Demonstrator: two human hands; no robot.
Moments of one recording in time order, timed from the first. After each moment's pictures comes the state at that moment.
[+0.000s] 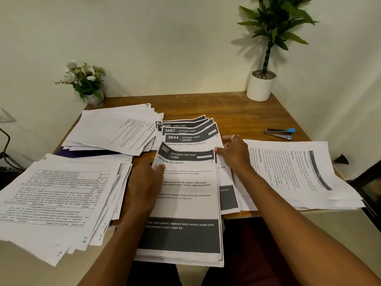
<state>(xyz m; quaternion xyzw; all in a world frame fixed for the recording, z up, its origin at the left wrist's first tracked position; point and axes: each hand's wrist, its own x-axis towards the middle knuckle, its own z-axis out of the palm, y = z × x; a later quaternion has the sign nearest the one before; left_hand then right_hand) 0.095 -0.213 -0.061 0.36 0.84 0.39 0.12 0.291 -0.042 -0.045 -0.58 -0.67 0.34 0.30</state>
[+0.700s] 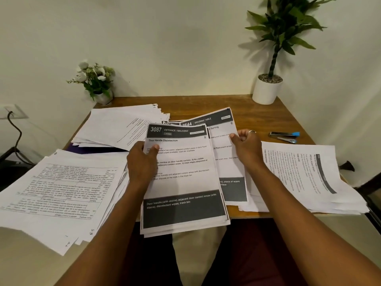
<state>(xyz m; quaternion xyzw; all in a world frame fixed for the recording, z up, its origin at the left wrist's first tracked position) 0.068 -0.200 -0.033 0.30 0.79 0.52 0.13 0.304 -0.034 -0.028 -0.55 -0.61 0.39 0.41</state>
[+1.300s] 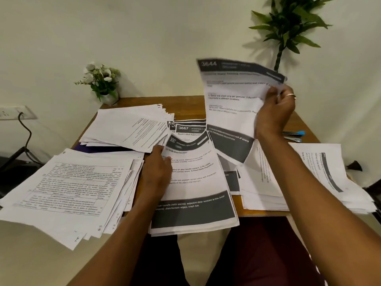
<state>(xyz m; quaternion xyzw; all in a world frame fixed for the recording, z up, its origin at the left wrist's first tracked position) 0.090 -0.206 -0.051 0.38 0.81 0.42 0.12 0.299 -0.026 0.072 -0.42 -0.47 0.34 0.70</state>
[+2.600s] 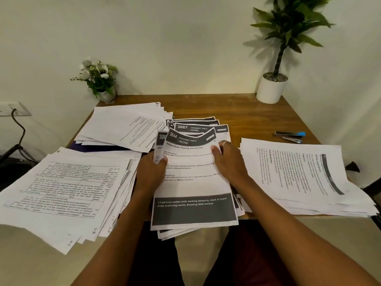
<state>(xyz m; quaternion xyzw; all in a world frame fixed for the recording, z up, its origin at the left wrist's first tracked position) 0.076 -0.206 -0.063 0.33 0.78 0.49 0.20 0.268 -0.075 -0.057 -0.52 -0.76 0.27 0.29</state>
